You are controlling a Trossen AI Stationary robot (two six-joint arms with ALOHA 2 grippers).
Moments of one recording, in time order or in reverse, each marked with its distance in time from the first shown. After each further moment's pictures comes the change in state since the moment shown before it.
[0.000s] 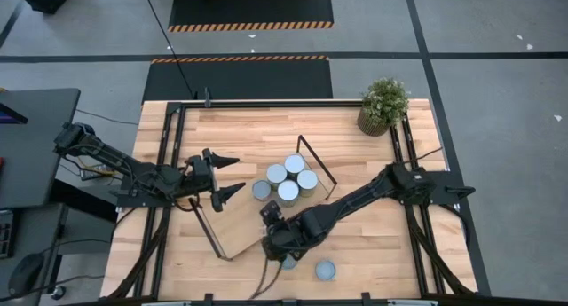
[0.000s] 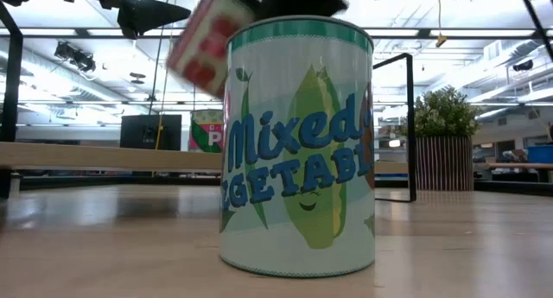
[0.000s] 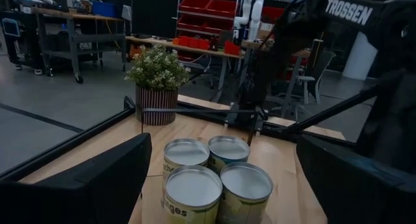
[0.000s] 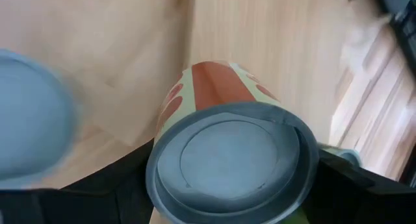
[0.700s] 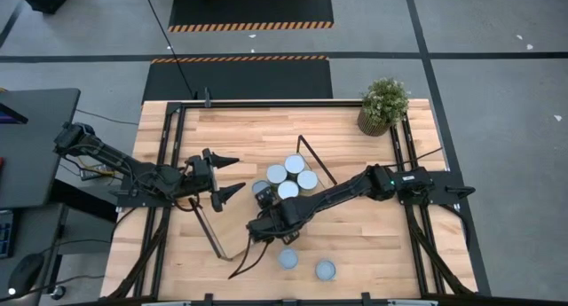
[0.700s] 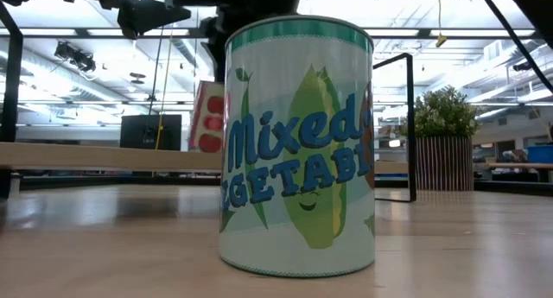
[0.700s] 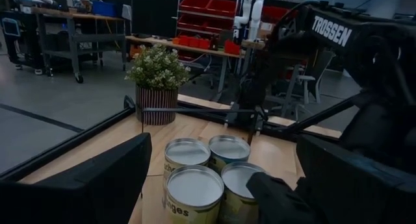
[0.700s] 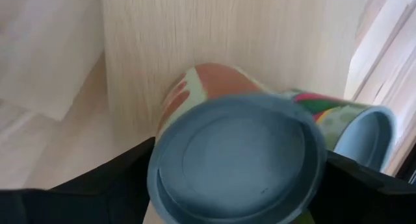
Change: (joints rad) left arm 0.000 0.000 0.000 -0.004 0.000 -0.002; right arm -0.094 0.177 0.204 -0.207 0.020 0.061
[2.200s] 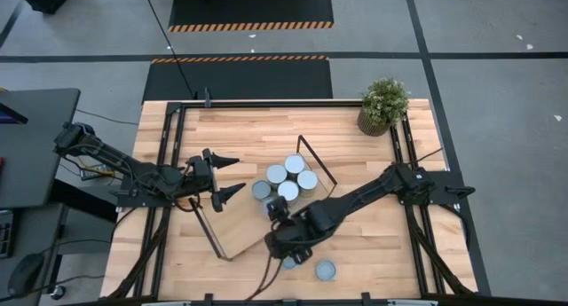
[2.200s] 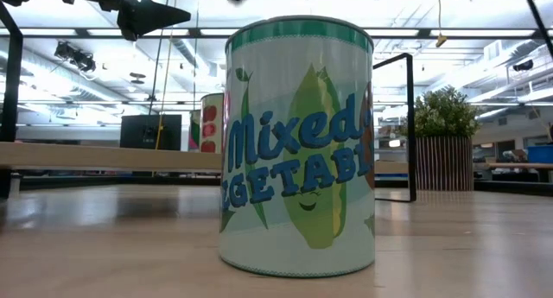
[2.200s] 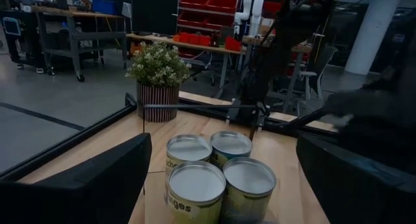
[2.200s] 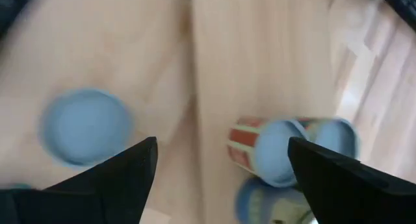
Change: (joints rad) left arm 0.000 0.000 -0.001 -0.017 0.000 0.001; right arm 0.116 -0.202 -0.036 0.017 -0.107 0.152
